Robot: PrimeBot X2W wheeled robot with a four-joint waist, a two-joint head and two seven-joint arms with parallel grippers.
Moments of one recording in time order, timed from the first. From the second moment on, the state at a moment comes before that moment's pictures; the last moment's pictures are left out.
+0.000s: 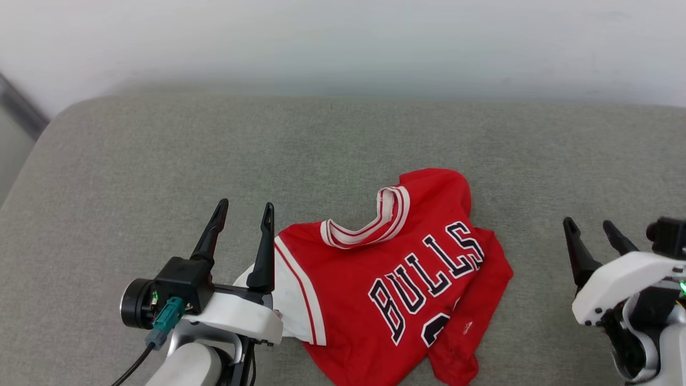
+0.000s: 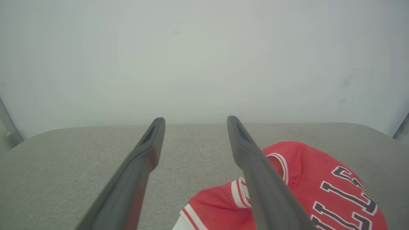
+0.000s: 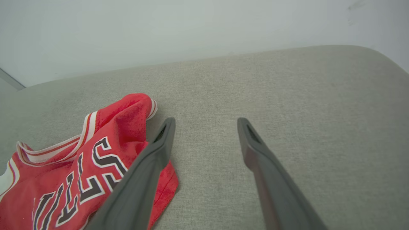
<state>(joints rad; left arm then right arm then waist) -0.23 0.36 -0.51 0.01 -0.51 0.30 -0.26 -0.16 -0.06 -0.18 0.08 0.20 0.13 0.28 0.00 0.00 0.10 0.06</state>
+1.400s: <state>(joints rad) -0.19 0.26 -0.45 0.13 -0.41 0.19 -0.25 -0.29 -0.29 0.05 -0.02 0.31 0.13 0.74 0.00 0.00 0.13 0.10</state>
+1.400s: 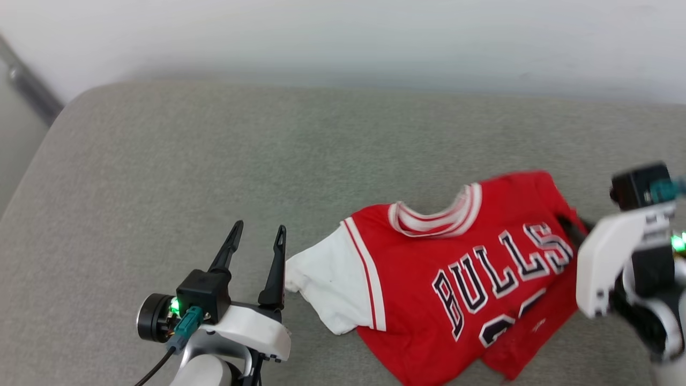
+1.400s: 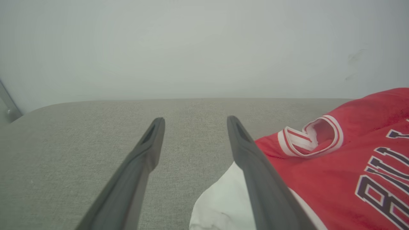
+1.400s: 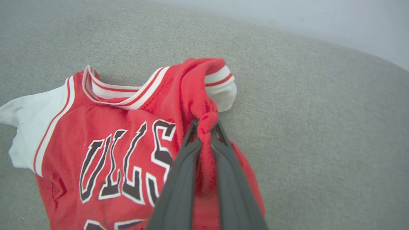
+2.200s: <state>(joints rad) -0.14 0.30 -0.45 0.11 -0.44 0.21 -0.19 0.14 -0.06 -0.11 -0.09 0.31 0.13 0.32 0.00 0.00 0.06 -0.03</state>
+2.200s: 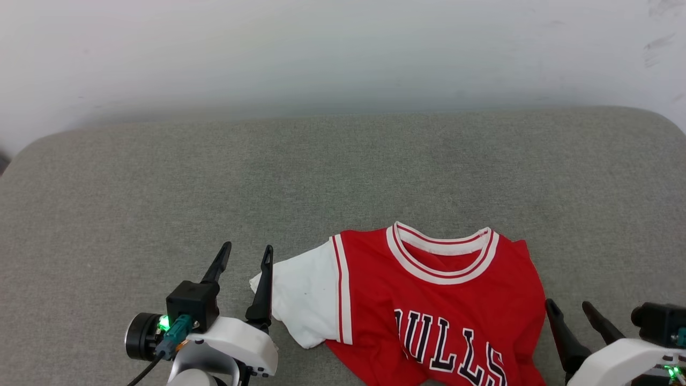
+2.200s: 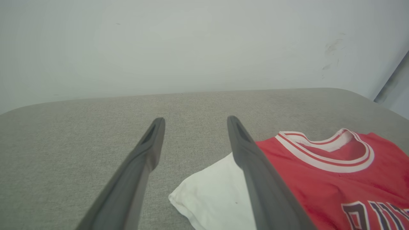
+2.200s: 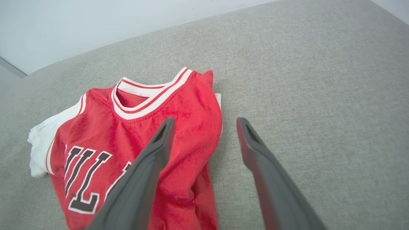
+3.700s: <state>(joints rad) -0.22 0.27 -0.50 0.17 -0.43 0.19 -0.23 -0.03 -0.09 0.23 -0.02 0.34 0.13 0.45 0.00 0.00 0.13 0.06</state>
